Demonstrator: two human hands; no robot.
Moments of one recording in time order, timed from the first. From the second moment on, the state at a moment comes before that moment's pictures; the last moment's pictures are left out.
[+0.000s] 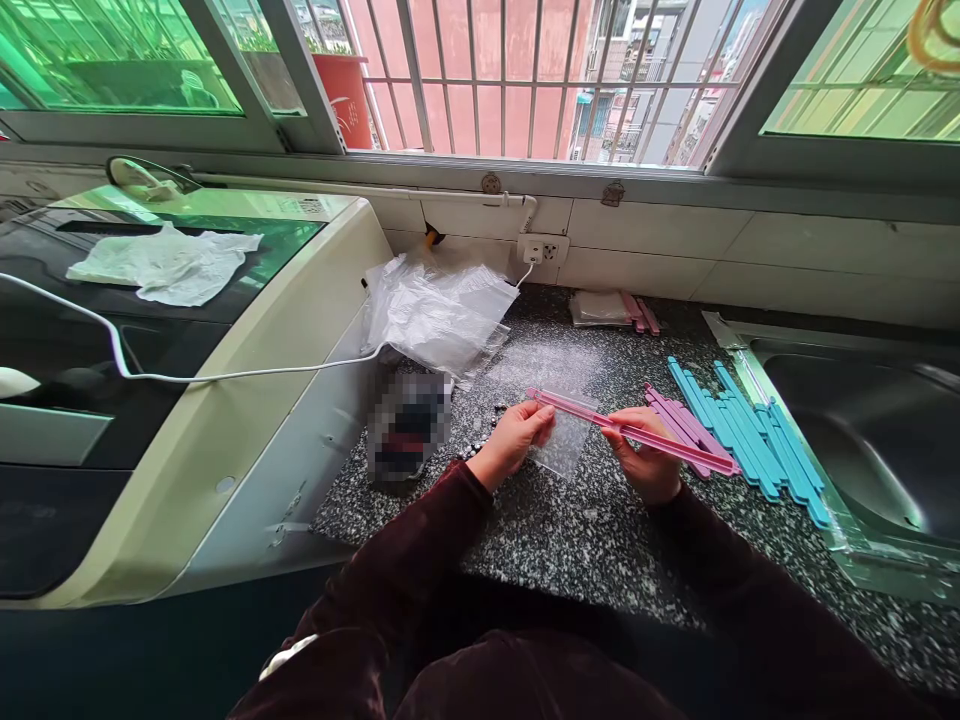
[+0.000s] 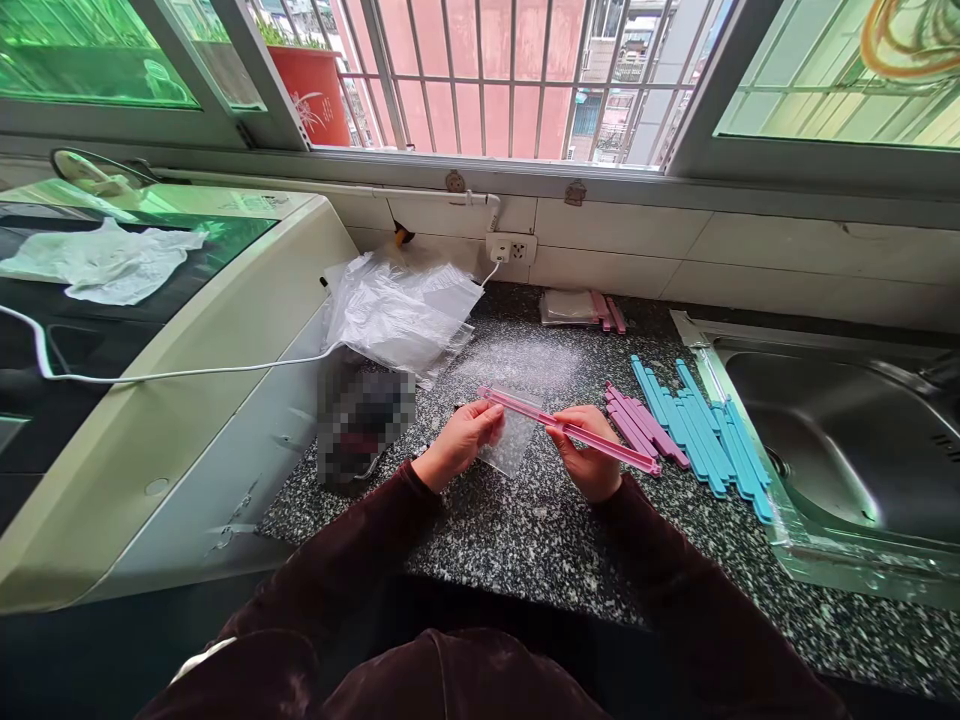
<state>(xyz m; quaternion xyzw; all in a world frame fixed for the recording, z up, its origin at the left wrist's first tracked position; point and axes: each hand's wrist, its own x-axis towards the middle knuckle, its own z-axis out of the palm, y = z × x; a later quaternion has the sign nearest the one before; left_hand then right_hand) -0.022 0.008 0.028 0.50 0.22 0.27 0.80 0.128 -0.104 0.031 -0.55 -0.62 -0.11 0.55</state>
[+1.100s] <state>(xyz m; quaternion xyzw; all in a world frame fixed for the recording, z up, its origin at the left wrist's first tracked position) -0.023 0.006 0.036 0.31 0.30 0.19 0.88 0.125 -0.103 0.020 -0.59 -0.56 0.01 0.58</state>
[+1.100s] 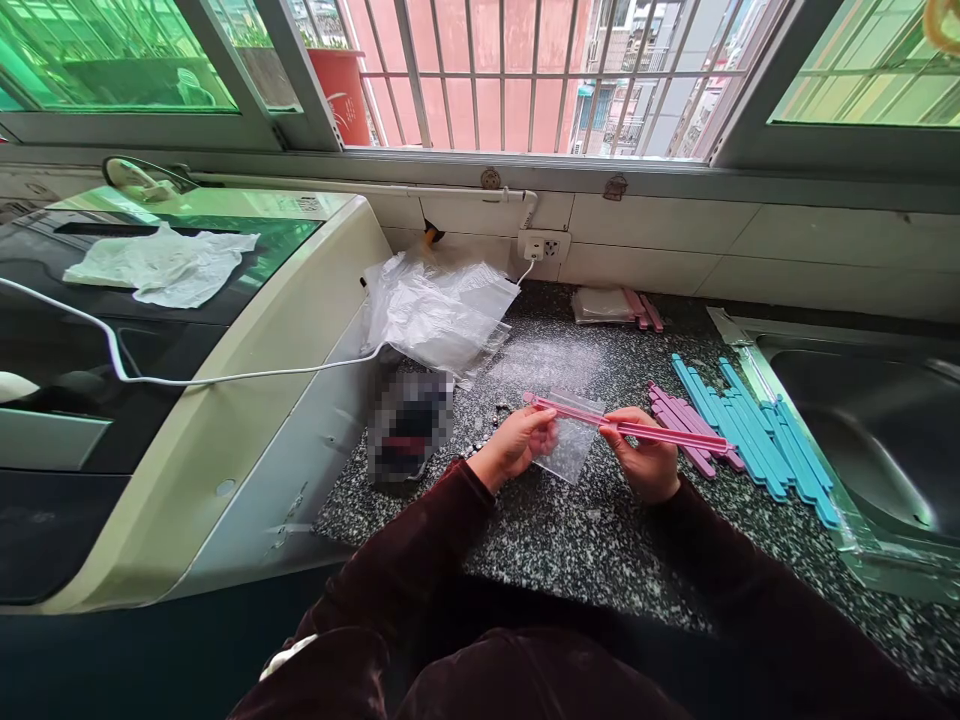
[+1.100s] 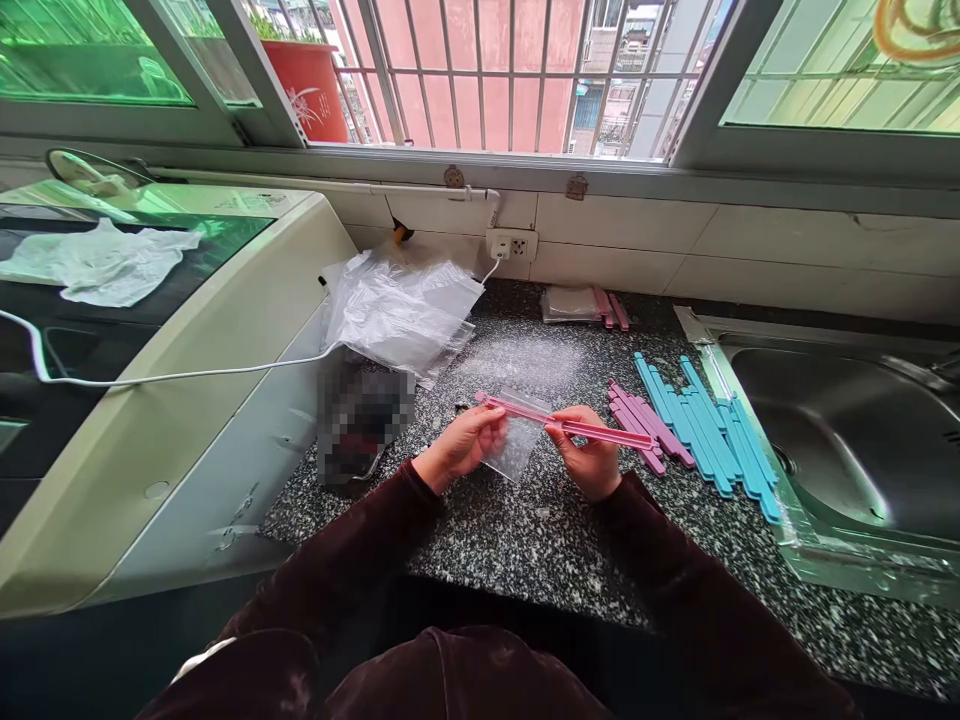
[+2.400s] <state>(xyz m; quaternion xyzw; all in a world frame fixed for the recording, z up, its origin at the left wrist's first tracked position) -0.019 0.010 0.029 0.32 0.32 0.30 0.84 0.139 -0.107 0.031 -0.62 -0.57 -0.10 0.53</state>
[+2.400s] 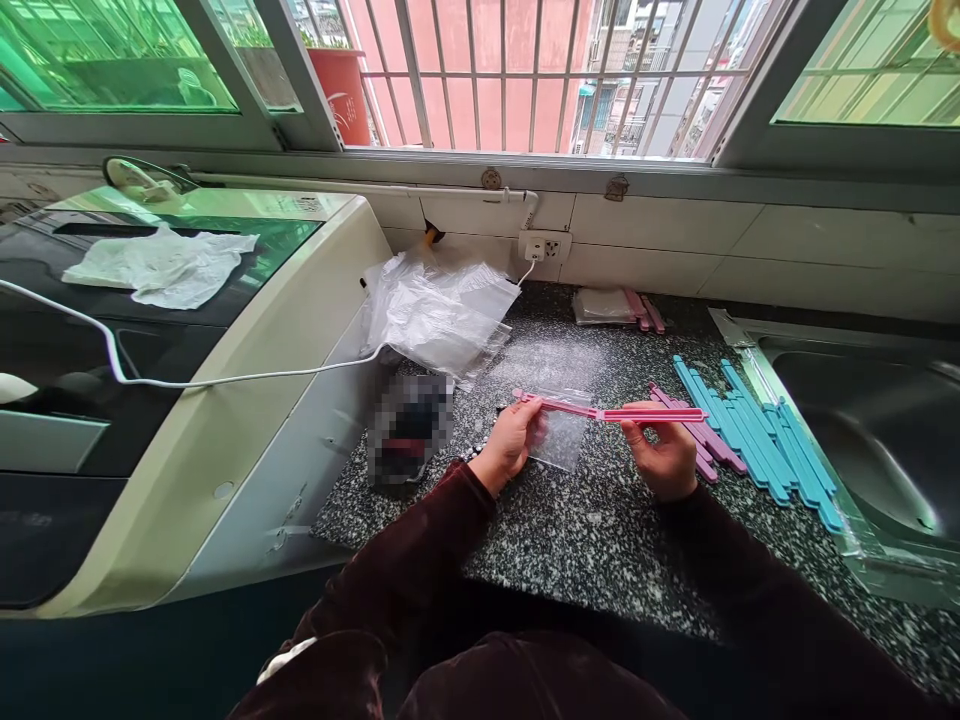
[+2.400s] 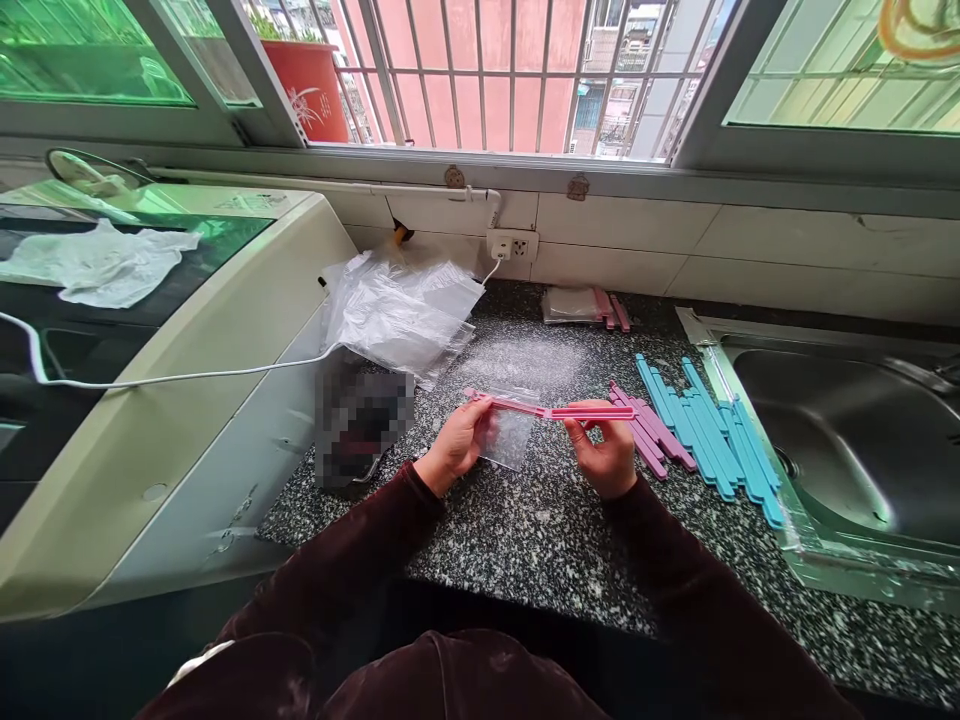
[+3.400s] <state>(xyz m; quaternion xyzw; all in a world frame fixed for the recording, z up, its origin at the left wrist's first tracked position) -0.020 0.000 0.033 0.50 0.26 0.31 0.77 0.131 -0.110 0.040 -0.60 -0.60 -0.17 0.50</state>
